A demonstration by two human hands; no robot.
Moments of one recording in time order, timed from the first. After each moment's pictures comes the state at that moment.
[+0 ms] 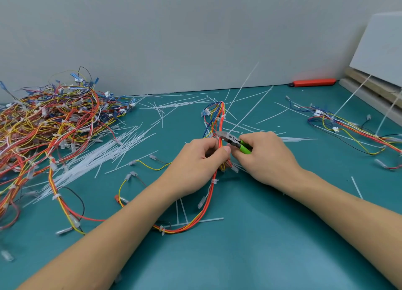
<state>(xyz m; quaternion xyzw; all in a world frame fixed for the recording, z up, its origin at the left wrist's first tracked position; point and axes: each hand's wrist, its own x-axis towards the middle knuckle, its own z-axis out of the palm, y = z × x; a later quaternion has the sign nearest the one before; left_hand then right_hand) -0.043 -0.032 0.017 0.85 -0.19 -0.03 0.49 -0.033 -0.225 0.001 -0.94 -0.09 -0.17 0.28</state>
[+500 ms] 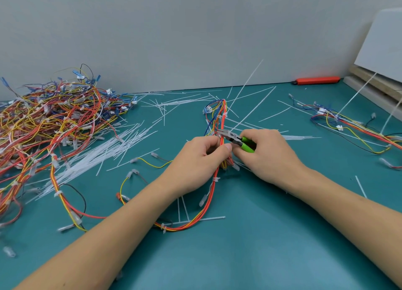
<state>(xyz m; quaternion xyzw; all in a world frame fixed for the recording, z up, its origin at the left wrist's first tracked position) -0.041 -0.031 0.016 0.85 -0.19 -0.03 0.49 -0.031 -0.226 0.000 -0.93 -0.12 -0.16 0.32</state>
